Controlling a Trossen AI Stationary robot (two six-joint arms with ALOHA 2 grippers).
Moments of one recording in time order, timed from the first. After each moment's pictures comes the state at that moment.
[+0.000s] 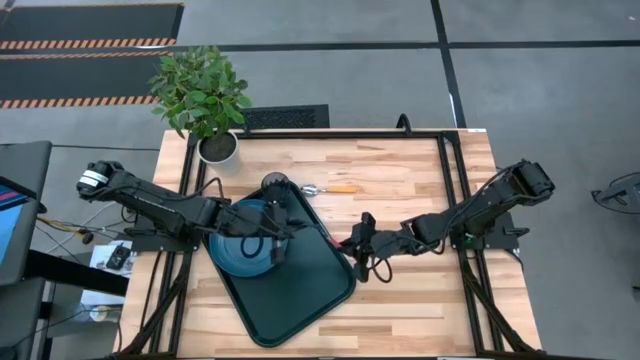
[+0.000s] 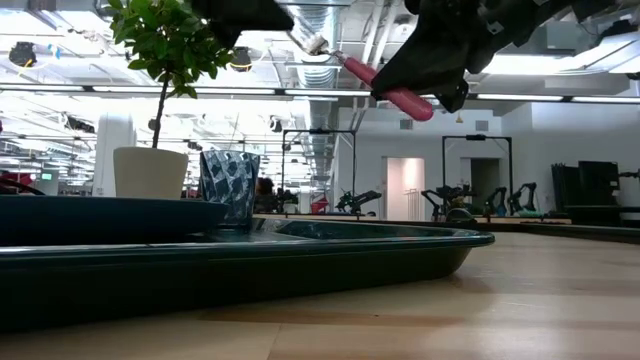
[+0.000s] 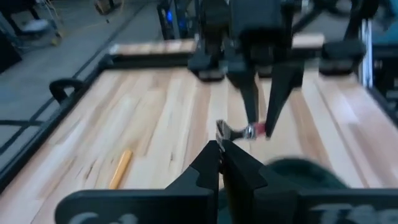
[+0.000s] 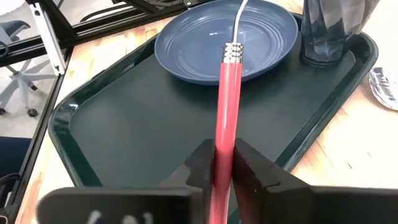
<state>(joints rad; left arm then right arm) -0.26 1.26 0.85 0.00 -0.36 -0.06 0.35 1.49 0.83 0.12 0.36 0.47</state>
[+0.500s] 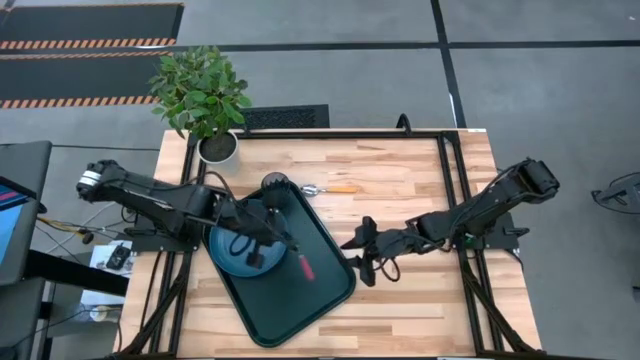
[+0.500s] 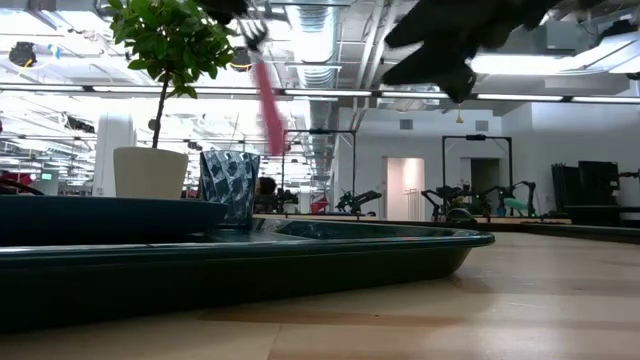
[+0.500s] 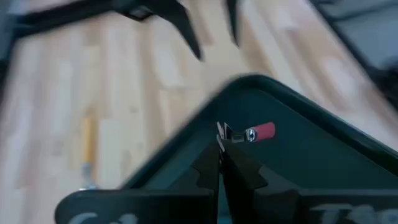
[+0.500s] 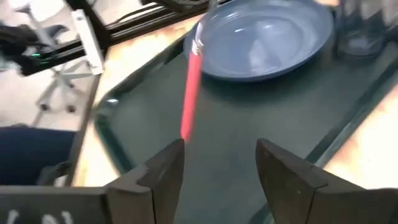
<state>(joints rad) -0.24 1.26 1.11 -0.58 -0.09 0.10 0.37 1.44 0.83 0.10 0.25 0.52</state>
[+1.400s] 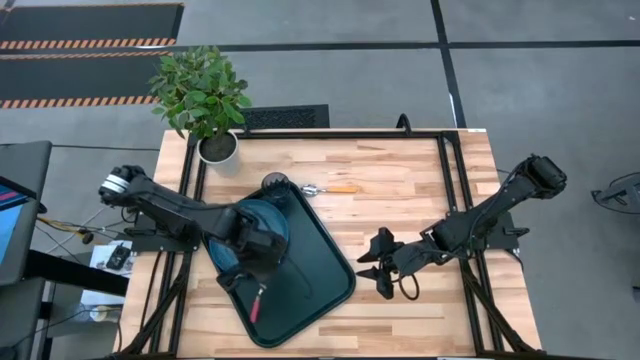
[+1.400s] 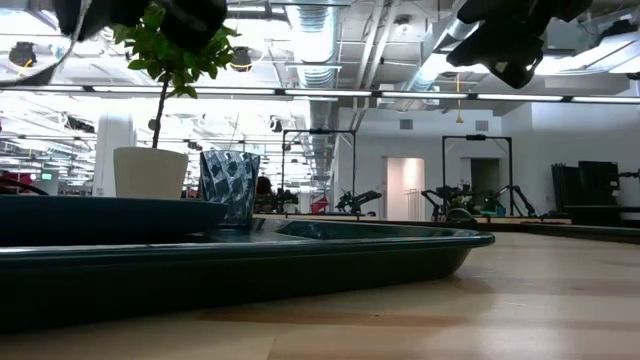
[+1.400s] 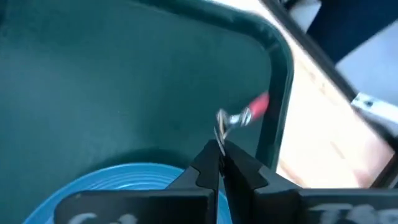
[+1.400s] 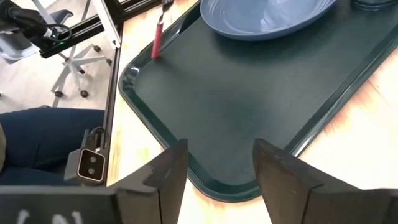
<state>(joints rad) -0.34 1.51 1.25 -1.01 0.32 0.37 0.51 1.35 0.83 -0.09 0.32 0.69</state>
